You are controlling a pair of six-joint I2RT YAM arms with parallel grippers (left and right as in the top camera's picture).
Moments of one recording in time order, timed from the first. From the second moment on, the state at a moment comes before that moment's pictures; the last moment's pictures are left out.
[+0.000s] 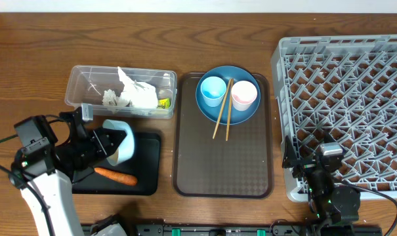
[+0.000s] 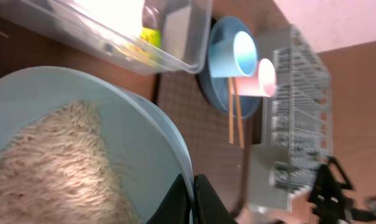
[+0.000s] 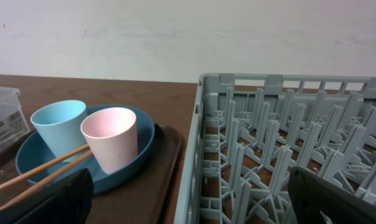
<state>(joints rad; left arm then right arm) 0.54 1.09 0.88 -1.08 0.92 0.05 0.09 0.01 0.01 -0.06 -0.08 0.04</state>
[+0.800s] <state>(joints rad) 0.86 1.16 0.80 -1.18 1.16 0.34 0.09 0.01 0.01 -0.06 -0.08 0.04</state>
